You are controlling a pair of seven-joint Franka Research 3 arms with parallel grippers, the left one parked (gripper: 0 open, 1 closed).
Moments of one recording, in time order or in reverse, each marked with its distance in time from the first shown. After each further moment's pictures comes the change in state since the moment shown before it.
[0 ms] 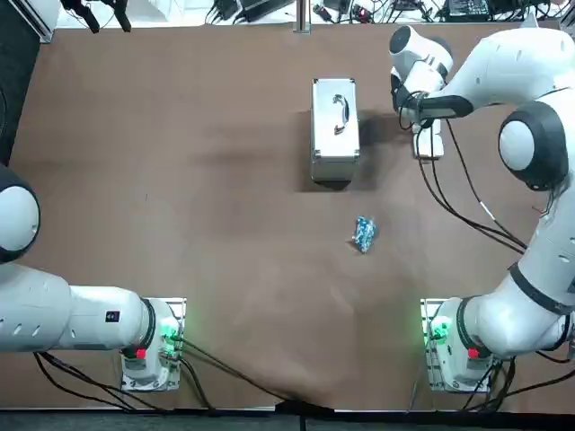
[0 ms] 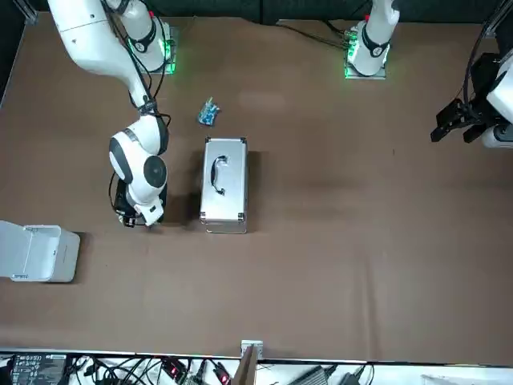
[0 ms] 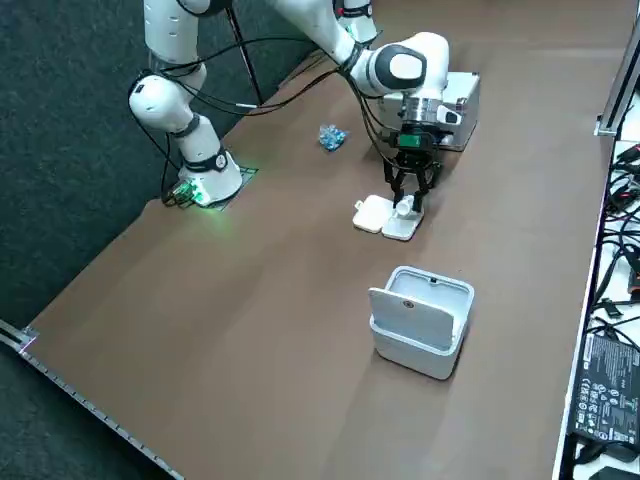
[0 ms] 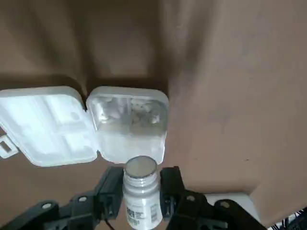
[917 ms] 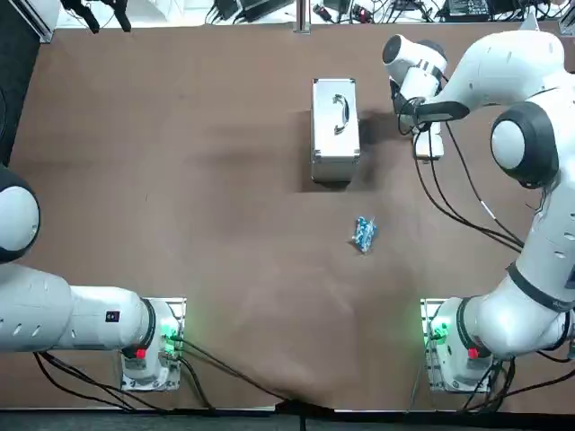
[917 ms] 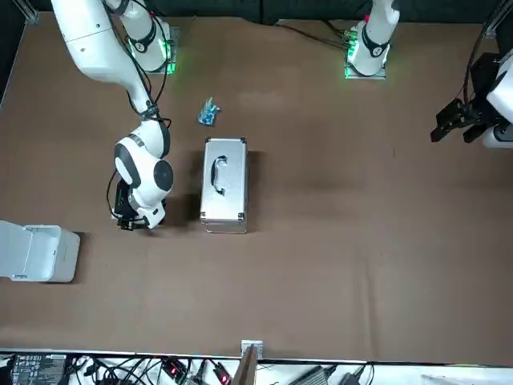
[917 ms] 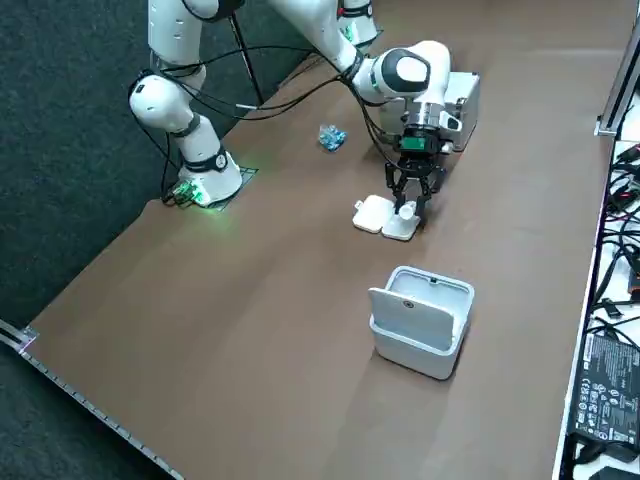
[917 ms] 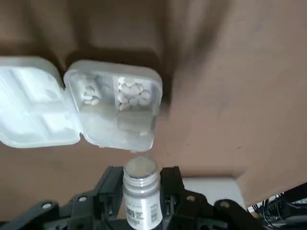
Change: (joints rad) arm 0.009 0.046 -0.001 0.028 -0.133 -0.059 0.023
